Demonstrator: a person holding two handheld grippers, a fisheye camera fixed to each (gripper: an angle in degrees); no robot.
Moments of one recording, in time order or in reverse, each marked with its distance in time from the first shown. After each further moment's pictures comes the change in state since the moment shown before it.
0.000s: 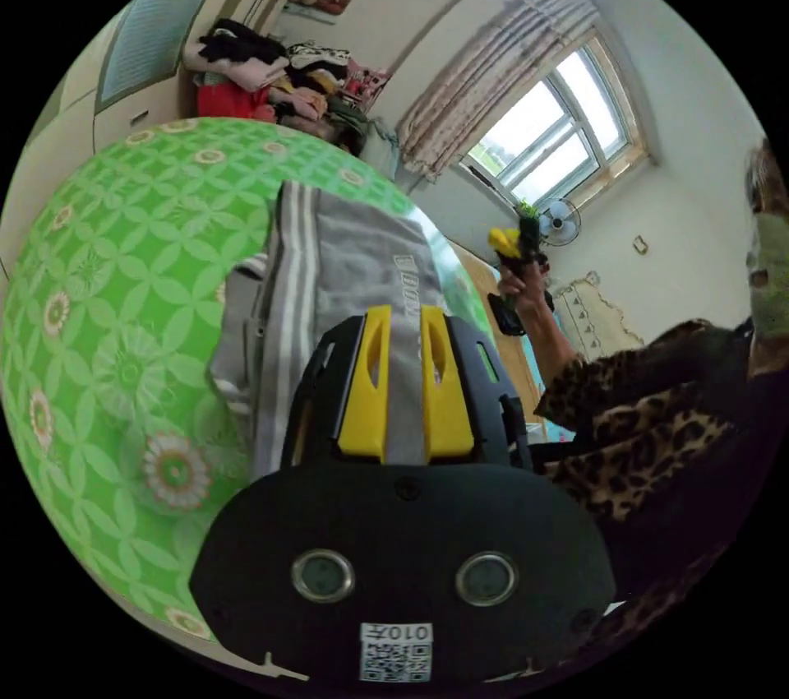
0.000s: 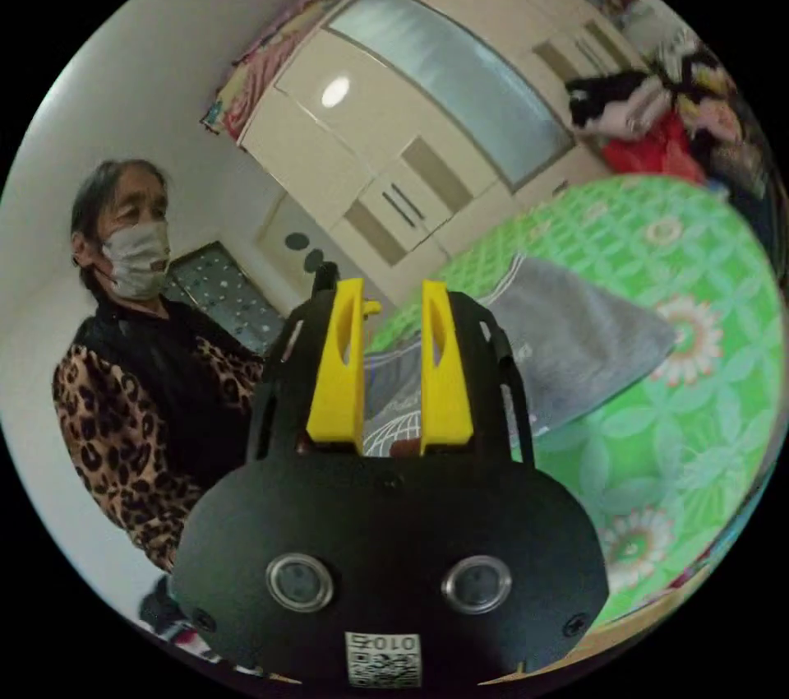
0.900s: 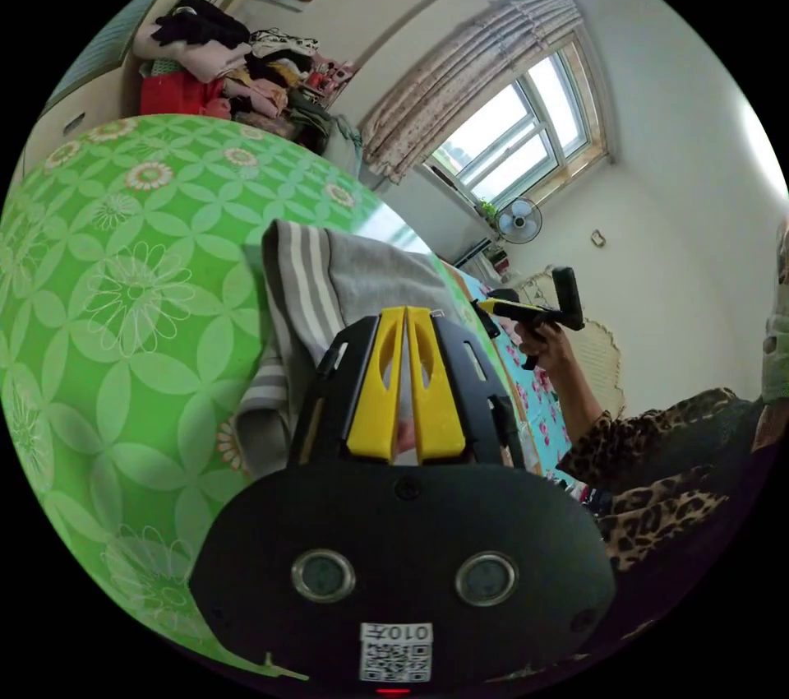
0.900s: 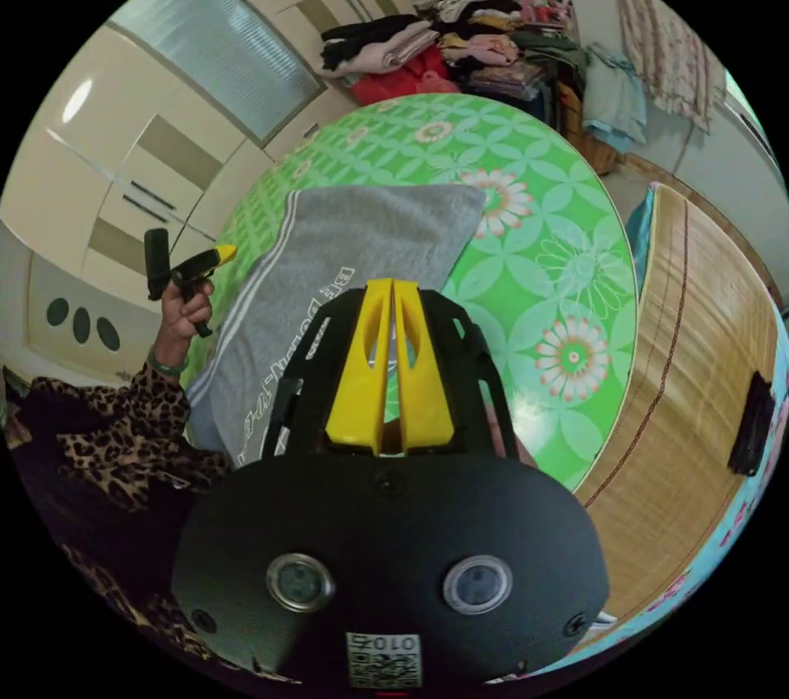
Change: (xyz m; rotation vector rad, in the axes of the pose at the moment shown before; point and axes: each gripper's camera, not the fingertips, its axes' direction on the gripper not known) left arm -0.117 -0.050 0.119 -0.043 0.204 0.032; right arm -0.003 0.022 0.064 -0.174 0.809 0.520
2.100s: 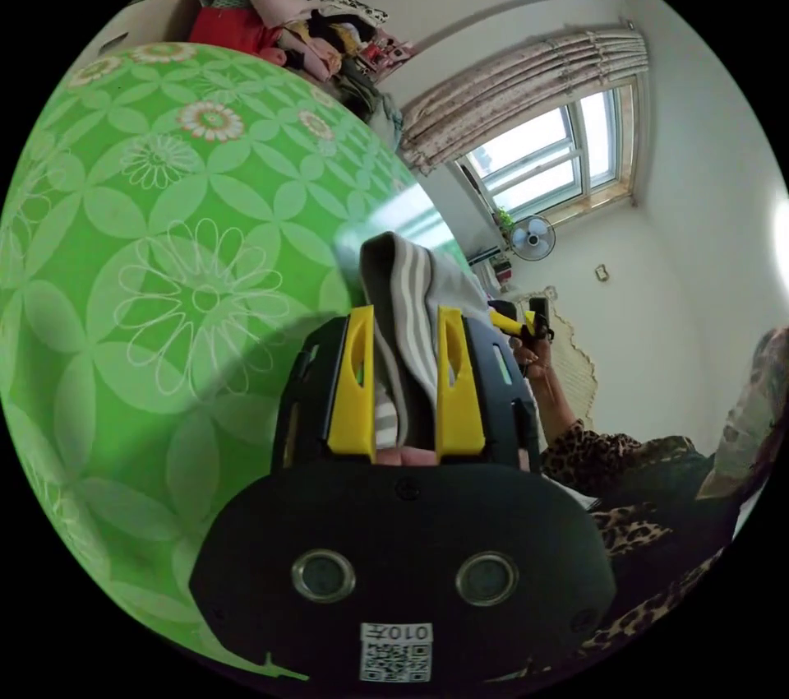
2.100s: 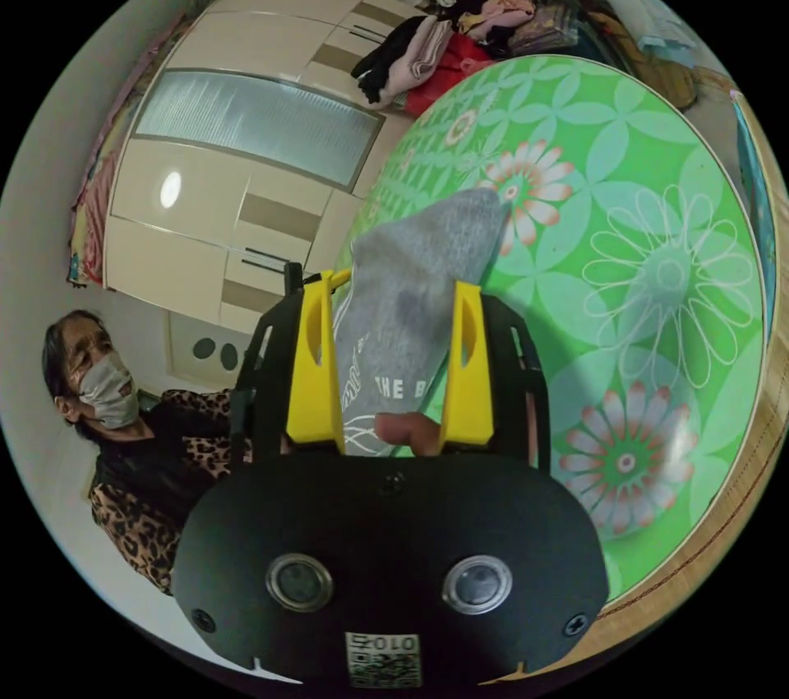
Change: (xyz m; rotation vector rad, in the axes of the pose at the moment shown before) left arm -0.146 -0.055 0.035 -0.076 0.056 -0.194; right arm 0.137 -0.069 0.072 0.014 -0.582 0.118
